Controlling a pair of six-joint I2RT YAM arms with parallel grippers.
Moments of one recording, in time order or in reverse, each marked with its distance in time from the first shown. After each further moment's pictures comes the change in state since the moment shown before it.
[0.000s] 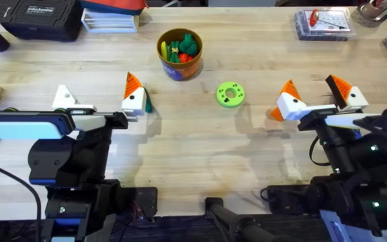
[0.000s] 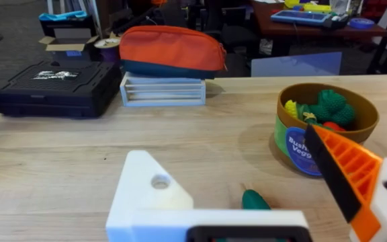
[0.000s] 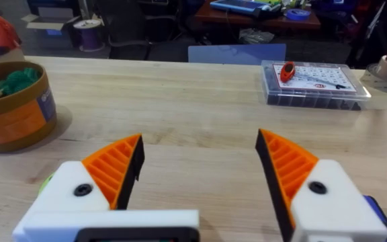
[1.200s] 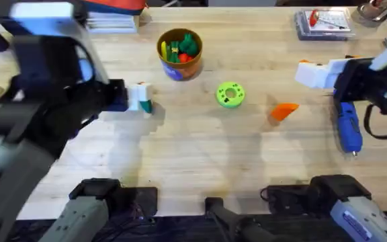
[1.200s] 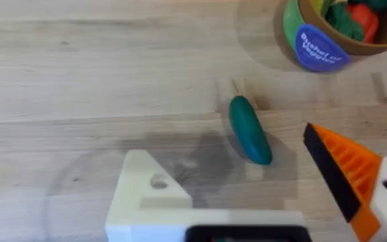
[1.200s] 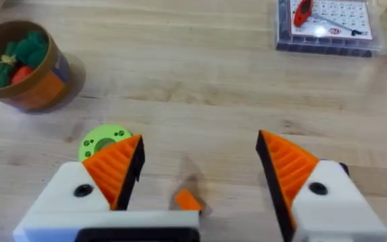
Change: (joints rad) left arm 0.000 0.868 0.620 -0.567 0.078 -0.014; right arm 0.000 0.680 0.776 -0.600 -0.019 0.000
